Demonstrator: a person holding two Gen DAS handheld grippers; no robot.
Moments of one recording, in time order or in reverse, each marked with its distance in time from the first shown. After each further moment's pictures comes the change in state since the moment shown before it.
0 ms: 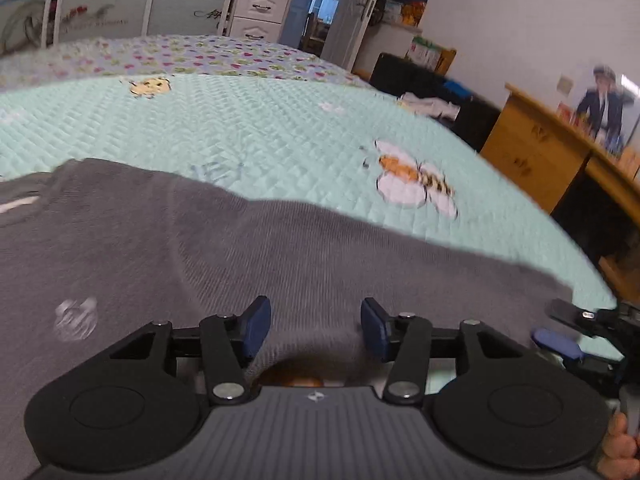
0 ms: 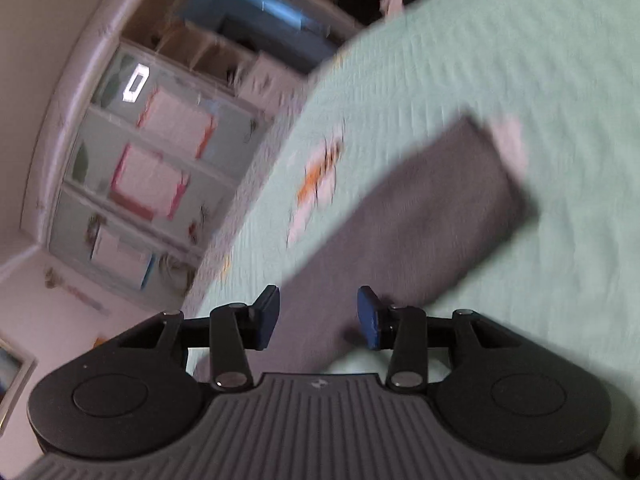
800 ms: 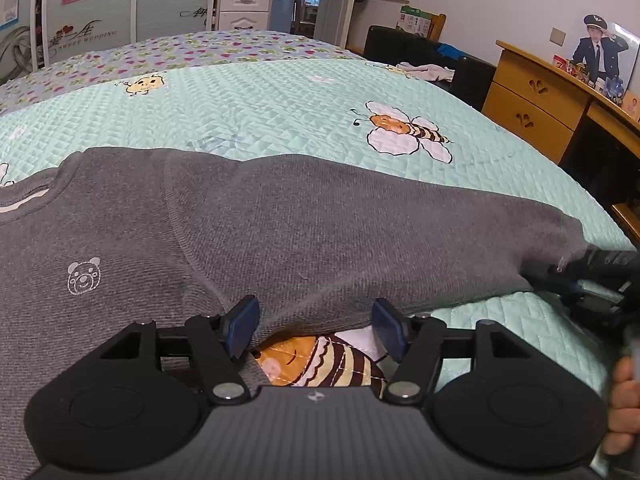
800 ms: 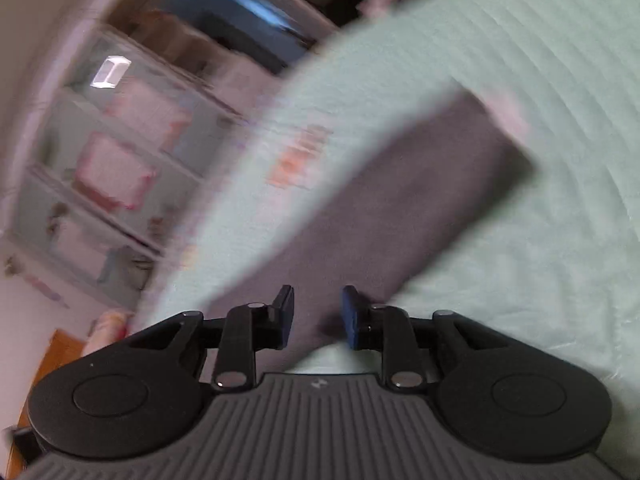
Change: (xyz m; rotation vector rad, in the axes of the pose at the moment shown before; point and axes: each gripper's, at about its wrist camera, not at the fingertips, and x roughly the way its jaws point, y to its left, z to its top) left arm -0.002 -0.014 -0.023 0.100 0.045 0.044; right arm 0.023 -0.005 -0.011 -0.012 -0.034 -0.139
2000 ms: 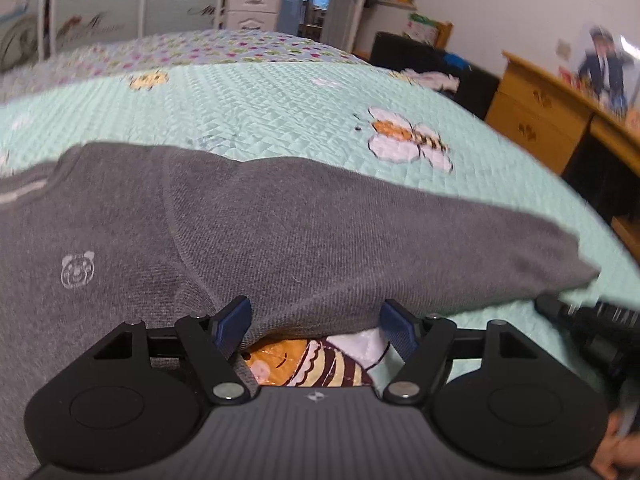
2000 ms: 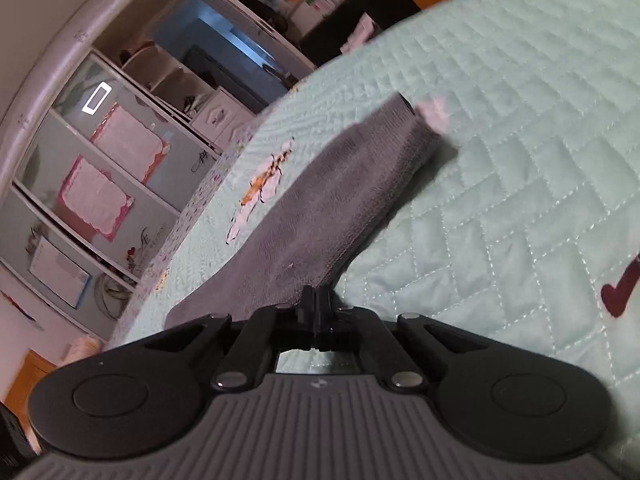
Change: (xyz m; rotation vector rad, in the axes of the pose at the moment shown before) left arm -0.003 0.004 0.002 -0.085 -0.017 -0.028; right arm -0.035 -0.009 -0.031 -0.086 -0.162 -0.063
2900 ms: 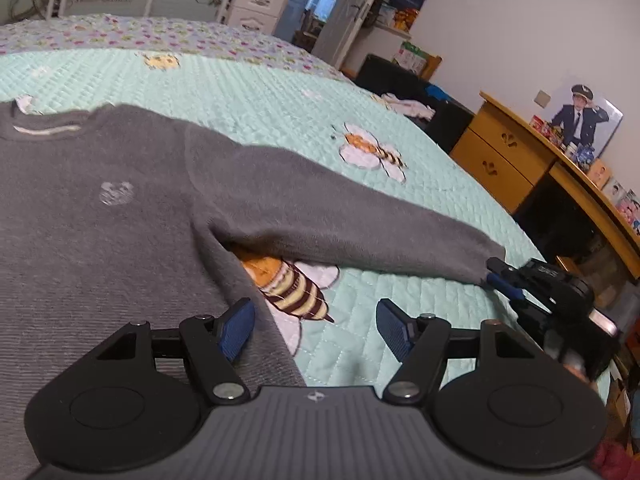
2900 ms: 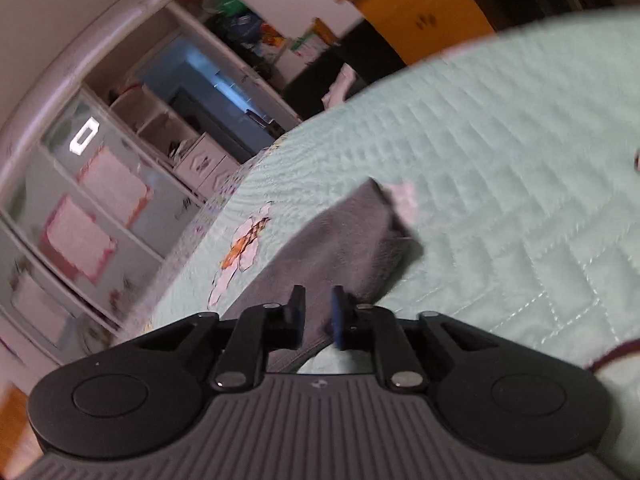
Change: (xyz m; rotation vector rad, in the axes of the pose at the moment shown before) left arm -0.075 0.009 -0.038 -0.104 -0.040 -0.108; right arm -0.018 -0.001 0.031 0.001 -0.137 -0.048
